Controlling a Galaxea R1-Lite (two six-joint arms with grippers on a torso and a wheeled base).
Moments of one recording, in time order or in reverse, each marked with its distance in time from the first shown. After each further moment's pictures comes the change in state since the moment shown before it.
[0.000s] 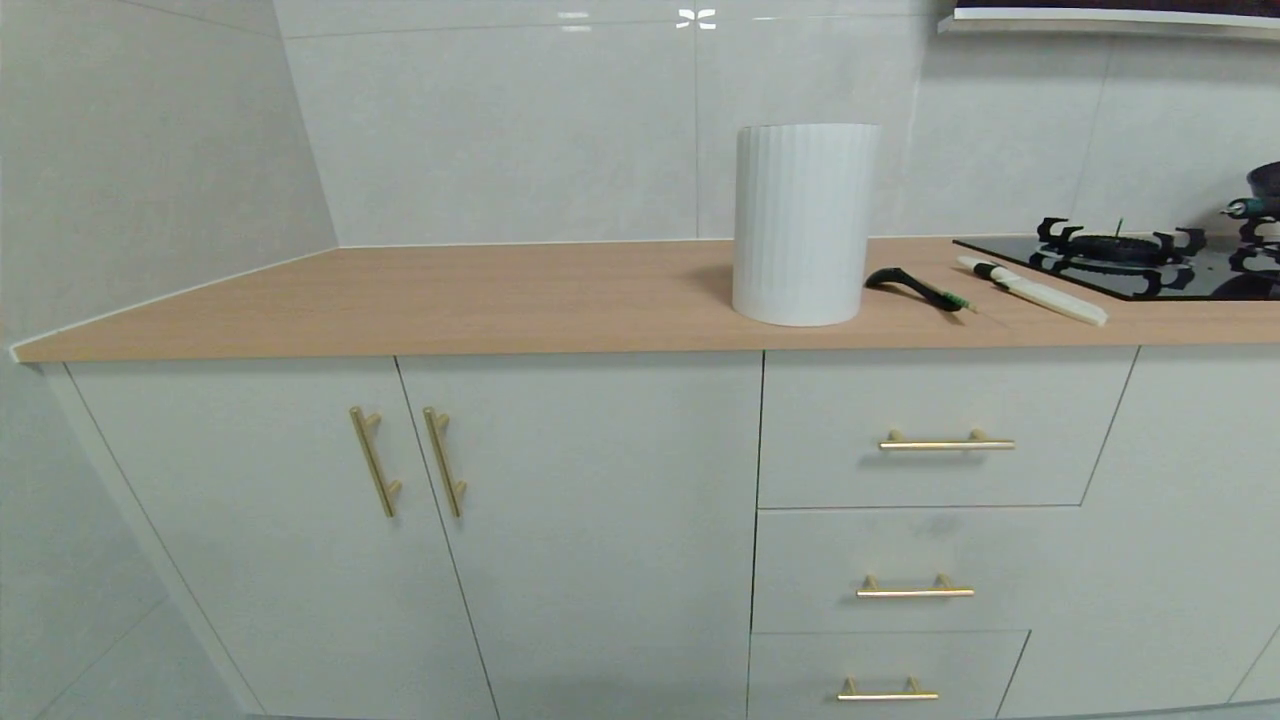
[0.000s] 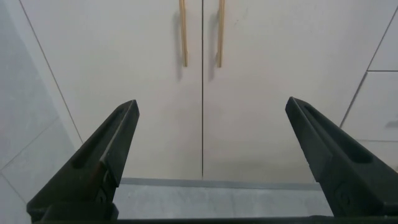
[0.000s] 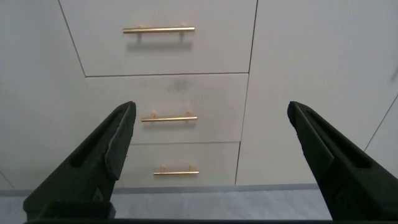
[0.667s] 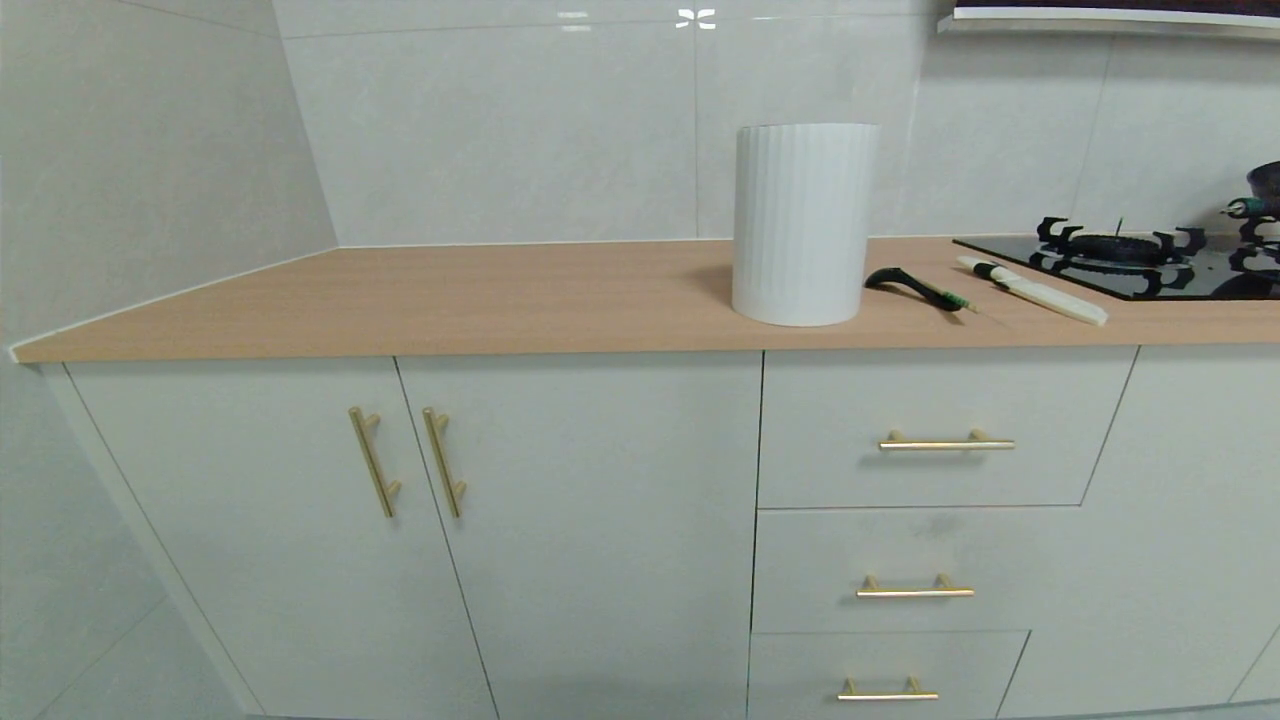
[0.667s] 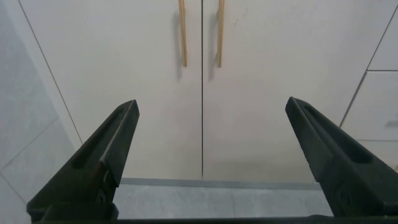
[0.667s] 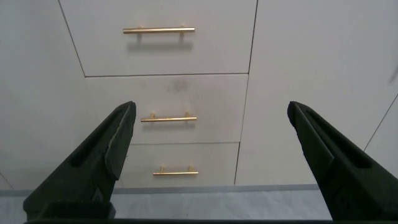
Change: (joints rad) left arm 0.000 0.000 0.000 0.000 0.000 0.001; right arm 0.000 0.000 0.000 0.000 0.002 -0.004
